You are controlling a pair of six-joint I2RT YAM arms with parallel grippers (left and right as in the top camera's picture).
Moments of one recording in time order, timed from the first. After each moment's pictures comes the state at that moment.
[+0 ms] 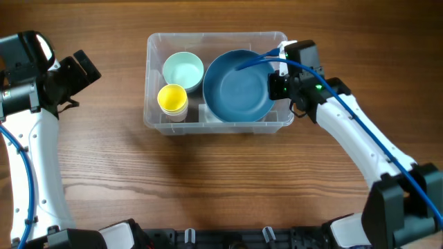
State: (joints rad) left arm 0.30 1.44 1.42 -0.90 0.05 -0.30; right arm 0.31 1.63 1.16 -0.45 0.01 0.13
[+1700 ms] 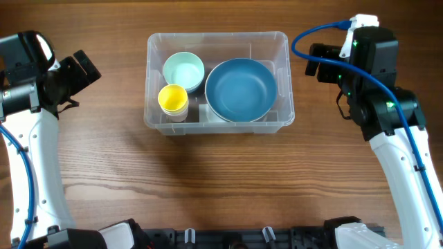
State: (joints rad) left arm 0.30 1.44 1.42 -0.90 0.05 -0.30; right arm 0.15 1.31 1.31 -0.64 0.16 0.17
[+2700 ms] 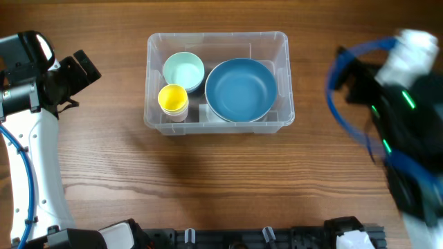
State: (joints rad) left arm 0.30 1.44 1.42 -0.90 0.05 -0.30; right arm 0.15 0.89 1.30 -0.66 0.16 0.17
